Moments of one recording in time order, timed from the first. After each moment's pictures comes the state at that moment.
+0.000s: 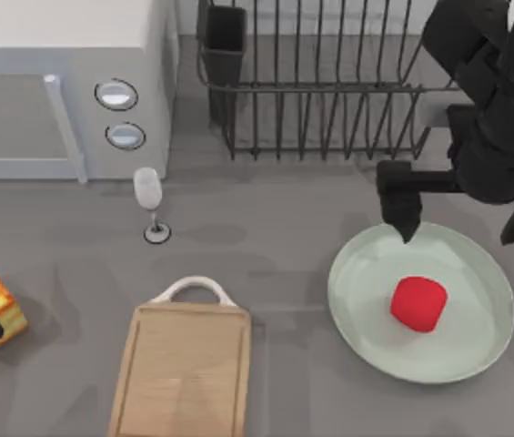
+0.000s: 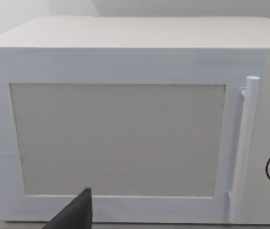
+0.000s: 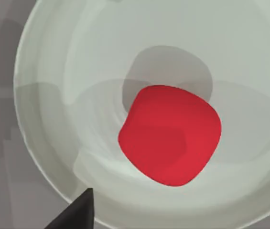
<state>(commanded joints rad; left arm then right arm) 0.00 0.00 0.00 0.00 0.00 0.00 0.45 1.76 1.43 -1.16 0.00 0.47</state>
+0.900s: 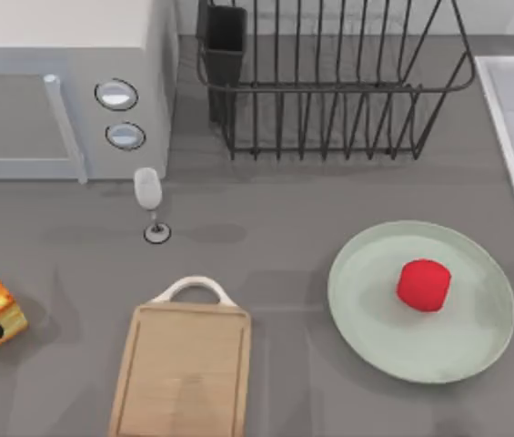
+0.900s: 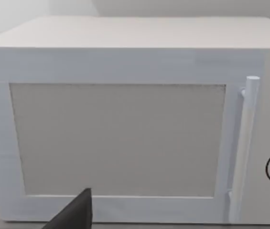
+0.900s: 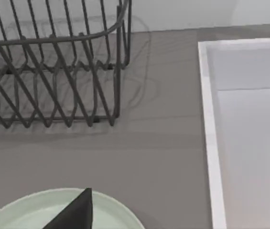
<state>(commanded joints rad) 0.00 0.00 0.00 0.00 0.00 0.00 0.12 0.38 0.36 -0.31 0.00 0.12</state>
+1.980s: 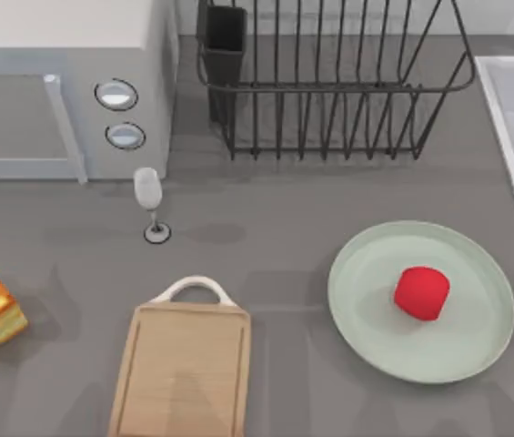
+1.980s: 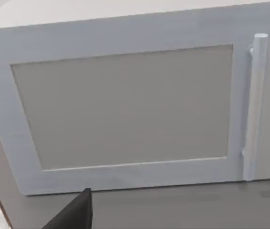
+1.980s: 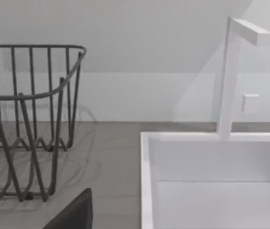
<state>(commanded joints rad) 0.00 0.16 0.13 -0.11 0.00 0.10 0.00 0.00 0.00 0.00 0.00 0.00</state>
